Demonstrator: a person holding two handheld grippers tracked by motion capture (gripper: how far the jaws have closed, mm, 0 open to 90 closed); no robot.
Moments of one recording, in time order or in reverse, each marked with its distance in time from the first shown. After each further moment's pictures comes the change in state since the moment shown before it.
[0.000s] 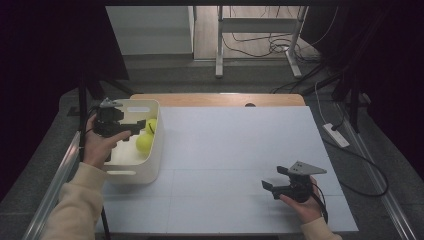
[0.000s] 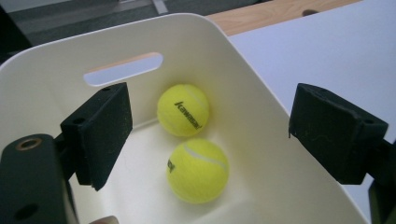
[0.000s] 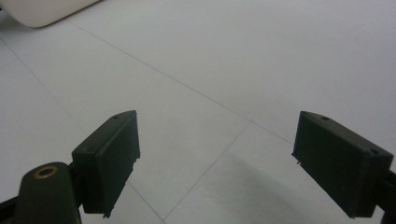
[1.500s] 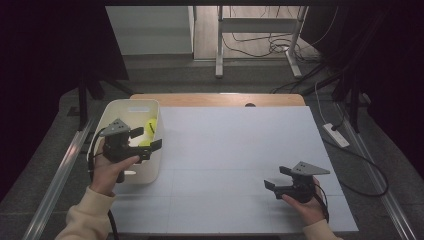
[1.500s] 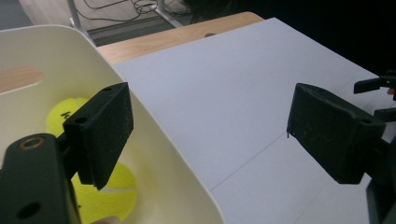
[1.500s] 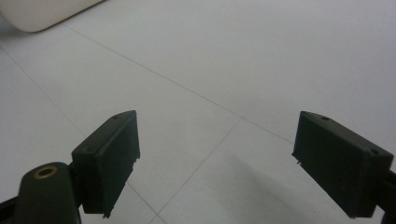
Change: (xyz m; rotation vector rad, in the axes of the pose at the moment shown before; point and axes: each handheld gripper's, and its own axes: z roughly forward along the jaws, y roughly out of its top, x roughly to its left) left arm -0.057 -0.042 -0.021 -0.153 -0.251 0.080; right arm -0.003 -0.002 -0.006 -0.006 -0.015 0.014
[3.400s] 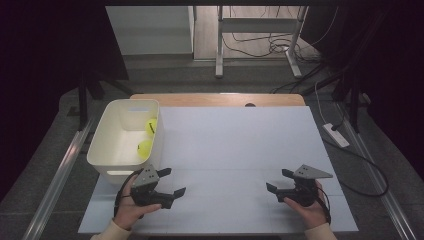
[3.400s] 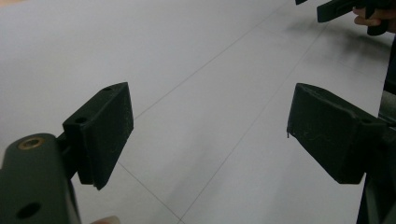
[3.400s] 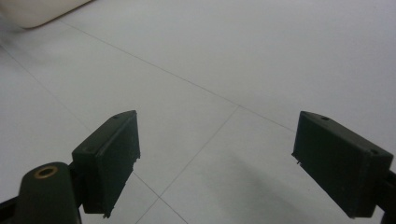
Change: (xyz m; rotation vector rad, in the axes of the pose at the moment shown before) left arm -0.057 -0.099 0.040 0.061 -0.182 0.150; right arm 0.003 -0.006 -0.007 0.002 -0.019 0.009
